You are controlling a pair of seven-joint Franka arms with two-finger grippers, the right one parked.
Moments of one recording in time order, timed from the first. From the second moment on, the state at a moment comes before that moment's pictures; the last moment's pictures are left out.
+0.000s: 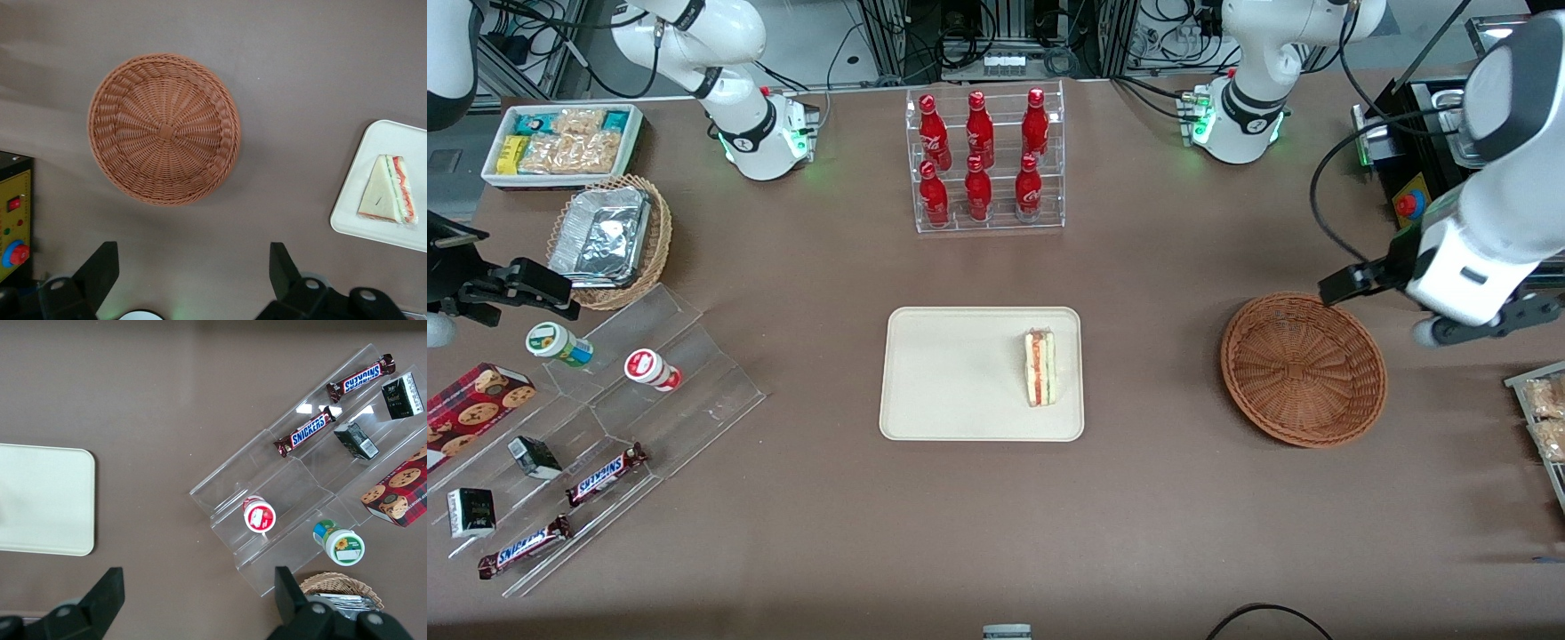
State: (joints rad) arm -0.12 0.09 0.02 -1.53 -0.02 1.52 -0.32
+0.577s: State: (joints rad) arm -0.09 -0.08 0.02 -1.63 -0.02 1.48 -0.19
